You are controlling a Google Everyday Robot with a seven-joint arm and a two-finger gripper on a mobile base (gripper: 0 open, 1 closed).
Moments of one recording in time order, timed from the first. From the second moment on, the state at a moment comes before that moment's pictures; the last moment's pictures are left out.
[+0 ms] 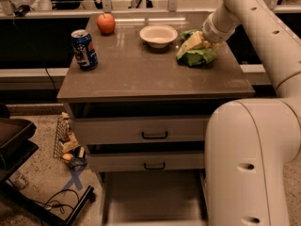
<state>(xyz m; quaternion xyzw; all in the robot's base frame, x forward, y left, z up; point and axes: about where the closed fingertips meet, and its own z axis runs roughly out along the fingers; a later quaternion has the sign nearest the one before) 0.807 -0.211 0.824 -0.11 0.96 0.09 0.24</state>
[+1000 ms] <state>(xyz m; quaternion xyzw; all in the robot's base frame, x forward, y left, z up) 0.807 -0.210 0.825 -0.11 0.96 0.09 0.24</state>
